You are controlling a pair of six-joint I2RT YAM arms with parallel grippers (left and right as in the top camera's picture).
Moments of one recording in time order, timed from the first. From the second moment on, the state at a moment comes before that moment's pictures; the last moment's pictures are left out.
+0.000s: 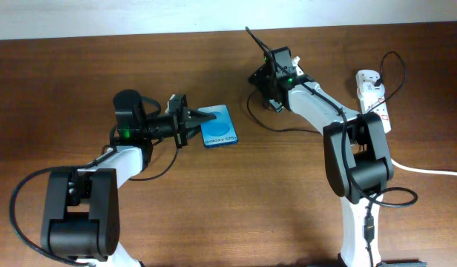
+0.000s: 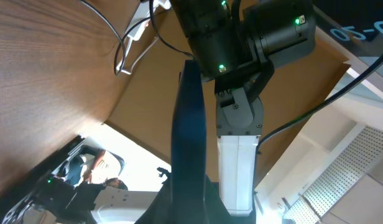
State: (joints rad) left arm -0.06 1.83 0.85 0.69 1.36 -1.80; right arm 0.28 2.24 1.61 -0.33 0.00 1.10
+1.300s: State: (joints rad) left arm -0.06 1.83 0.85 0.69 1.34 -1.80; right arm 0.17 2.21 1.62 -1.33 -0.07 0.75
